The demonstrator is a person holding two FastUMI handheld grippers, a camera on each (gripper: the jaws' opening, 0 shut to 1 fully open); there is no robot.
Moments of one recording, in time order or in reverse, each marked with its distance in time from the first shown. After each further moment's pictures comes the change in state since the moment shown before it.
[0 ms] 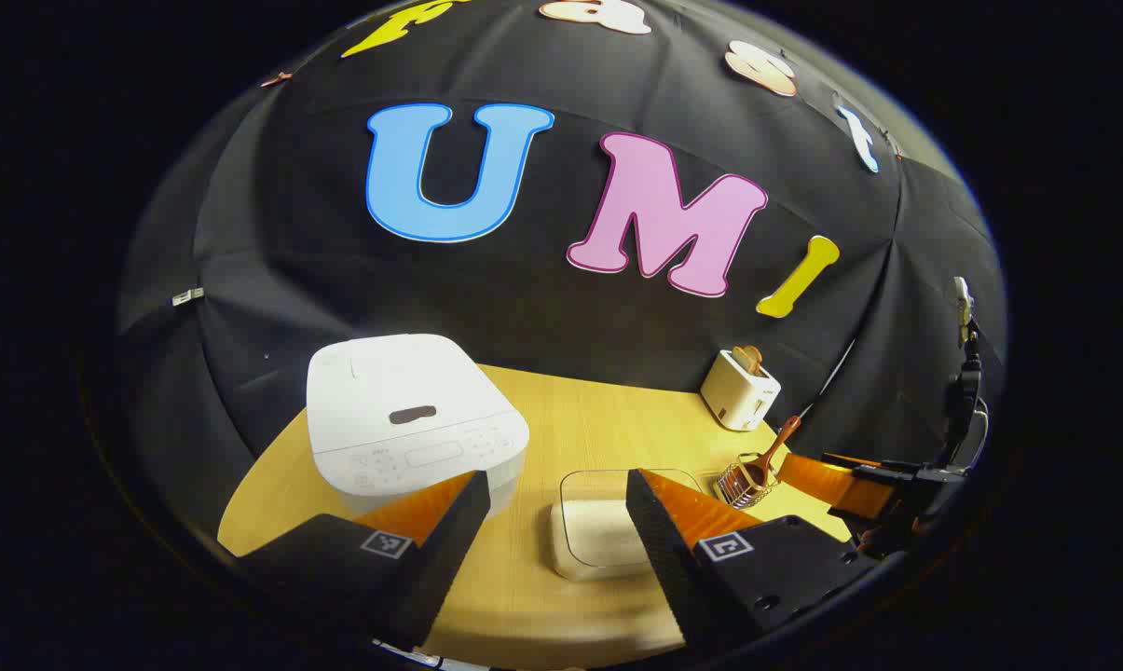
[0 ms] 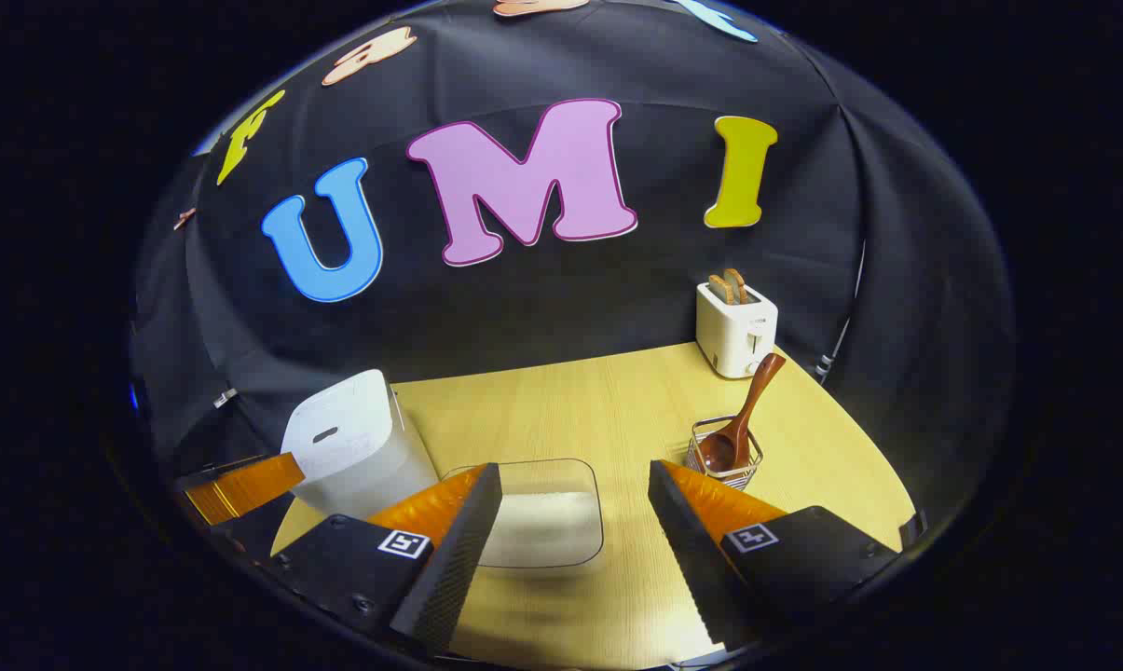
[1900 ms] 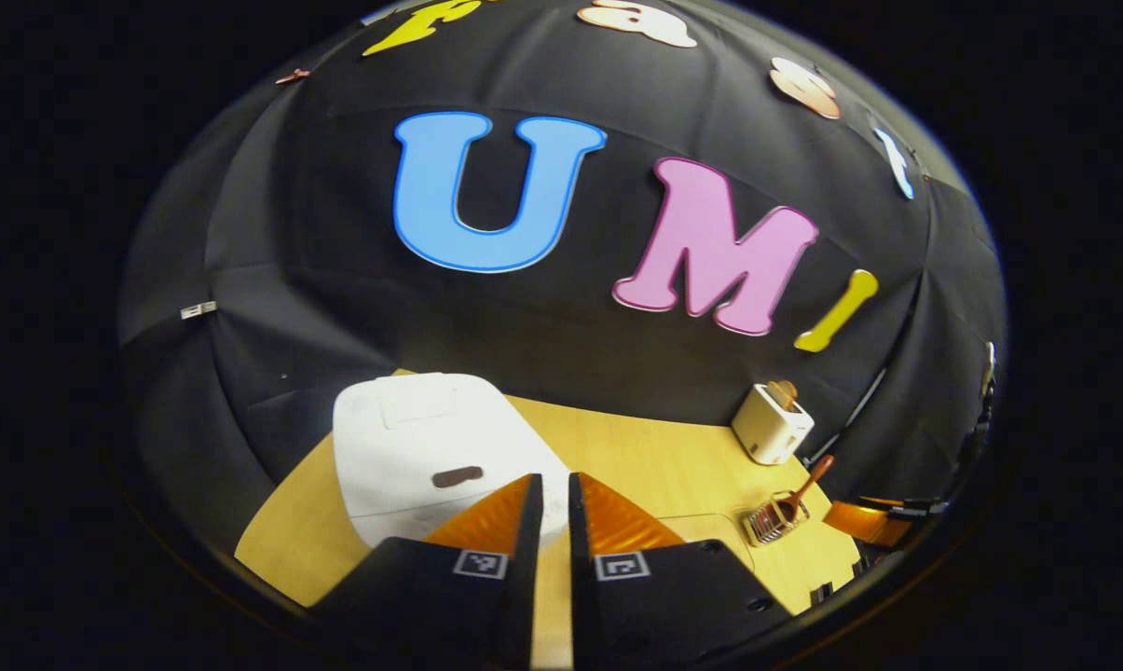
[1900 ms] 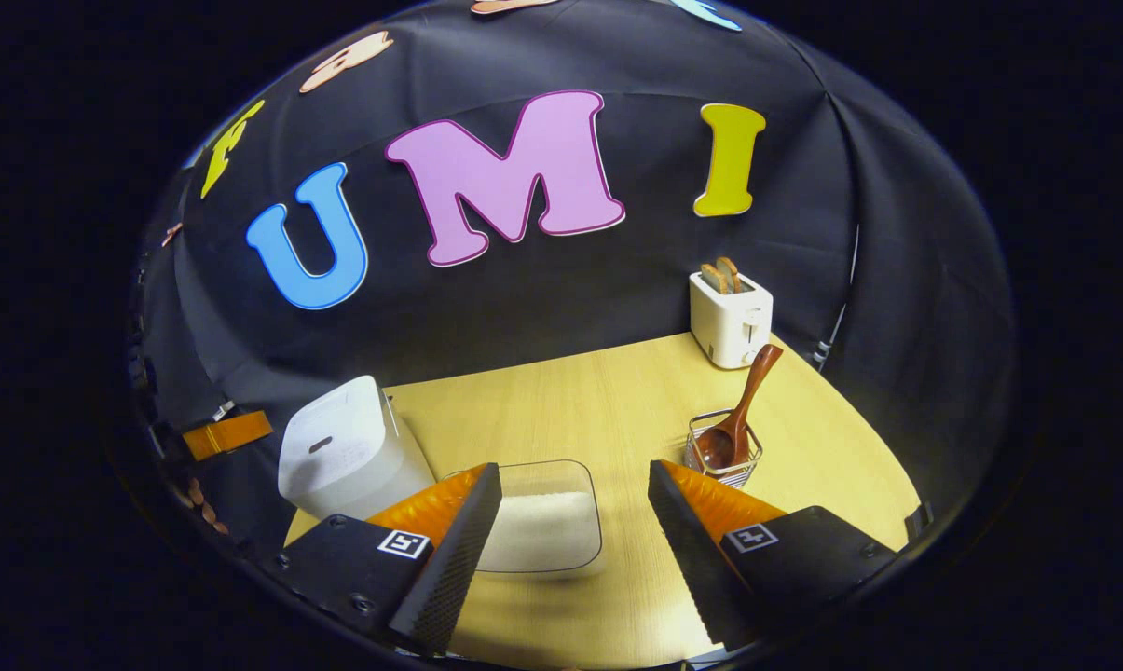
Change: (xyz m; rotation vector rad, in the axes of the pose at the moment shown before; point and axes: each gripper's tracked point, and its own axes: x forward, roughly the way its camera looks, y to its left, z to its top) left arm 0.037 0.081 0.062 -0.056 -0.055 0.158; right arm 0.011 -0.005 0.000 0.051 0.036 0.003
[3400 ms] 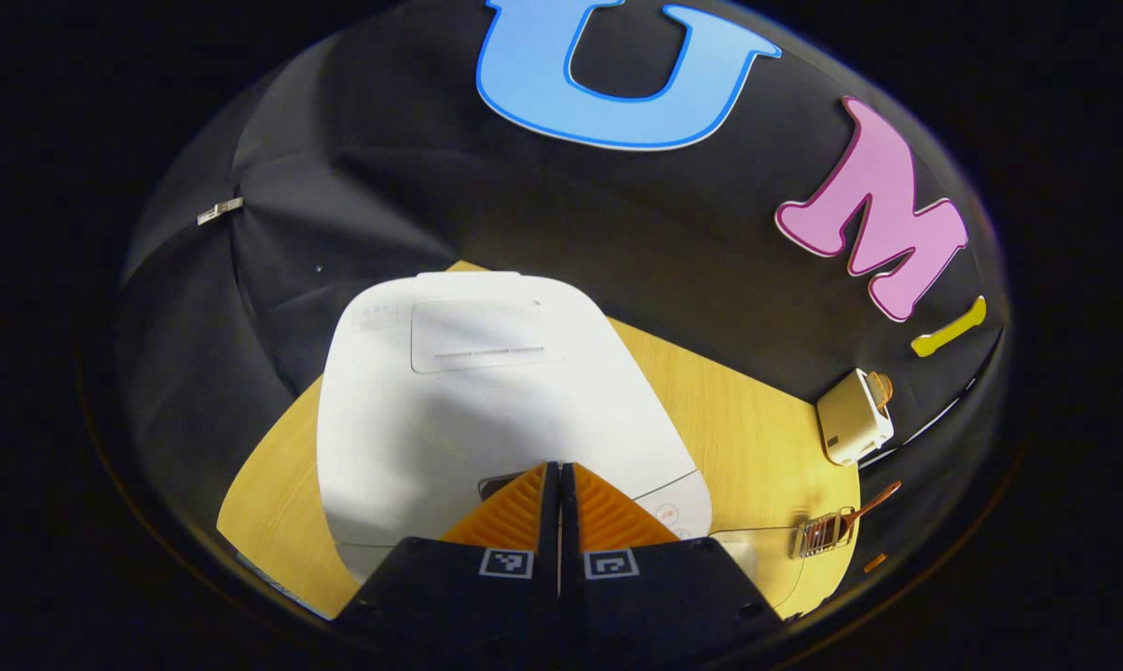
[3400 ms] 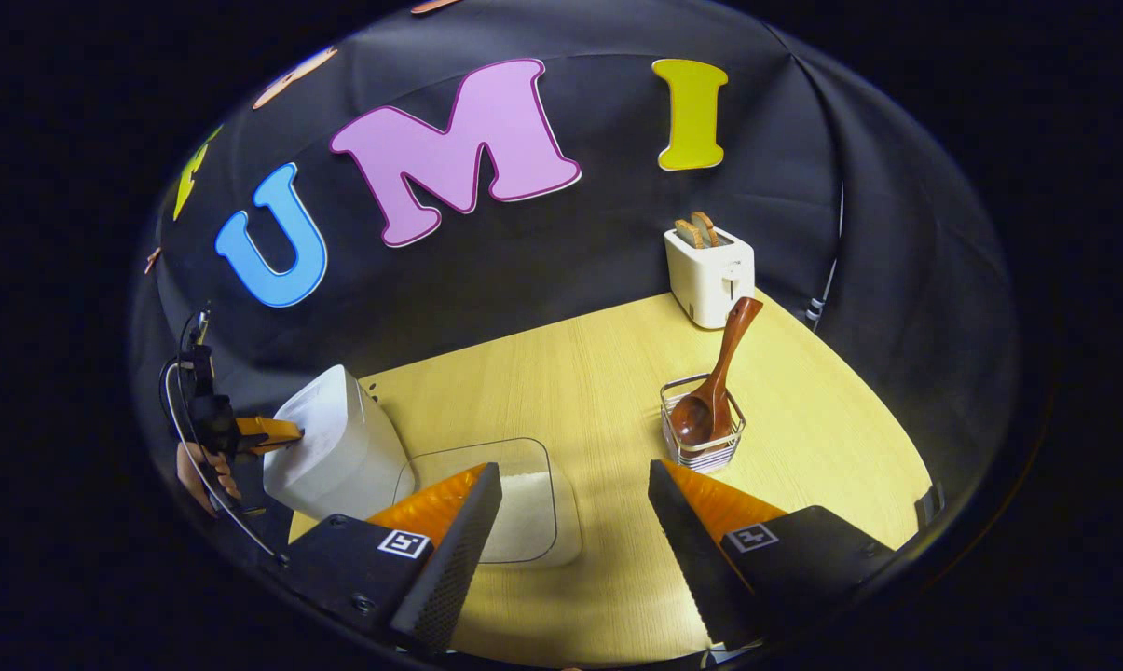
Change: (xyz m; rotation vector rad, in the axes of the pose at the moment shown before) left arm 0.110 0.050 -0.061 -0.173 0.344 0.111; right arm 0.021 -0.051 -0.024 0.063 0.093 -0.024
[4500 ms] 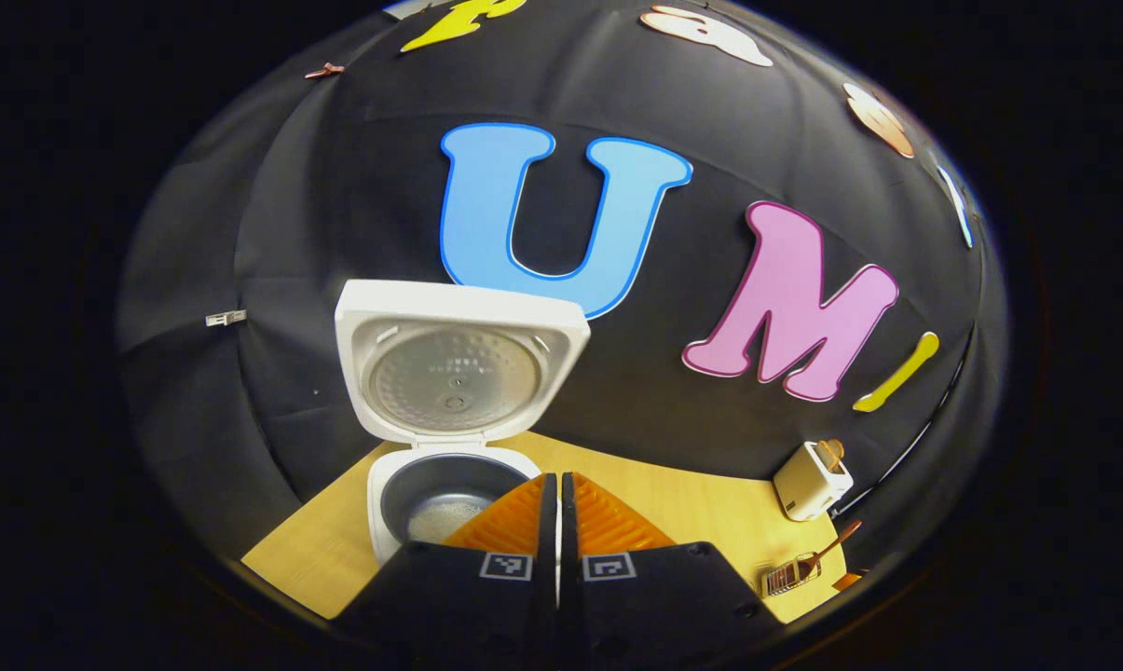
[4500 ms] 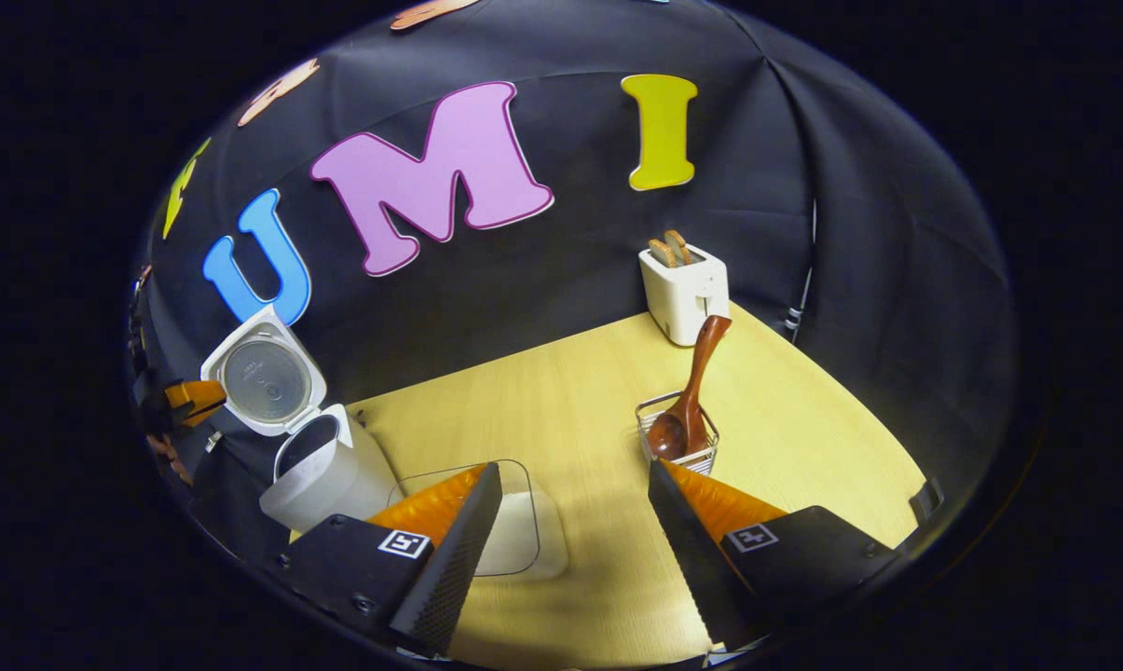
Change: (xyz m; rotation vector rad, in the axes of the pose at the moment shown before) left arm -0.119 -0.053 0.083 0.105 -0.436 -0.090; right arm -0.008 -0.024 0.015 0.057 -0.076 -0.053
